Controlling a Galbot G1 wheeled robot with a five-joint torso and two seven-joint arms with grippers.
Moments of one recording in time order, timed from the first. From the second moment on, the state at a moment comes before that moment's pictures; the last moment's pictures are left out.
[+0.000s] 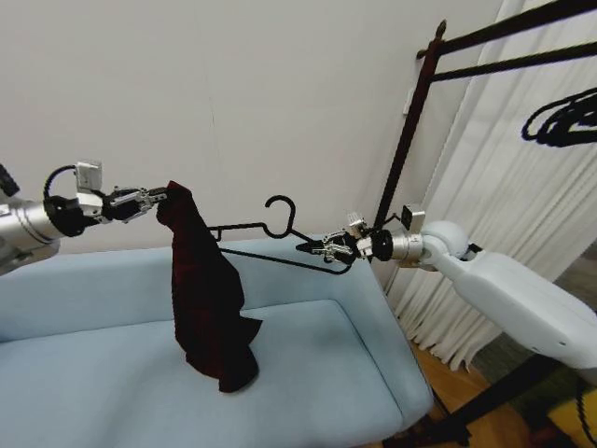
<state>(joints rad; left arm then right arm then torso) 0.67 -0.23 -0.57 -1.78 -1.44 0.35 0.84 0.00 0.58 -0.32 1.75 1.17 -0.25 -0.97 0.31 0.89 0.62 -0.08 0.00</state>
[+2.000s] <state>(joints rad) 0.61 -0.23 -0.59 -1.81 -1.43 0.33 0.98 -0.06 0.77 -0.36 1.92 1.30 -0.22 -0.37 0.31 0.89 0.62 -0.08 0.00</state>
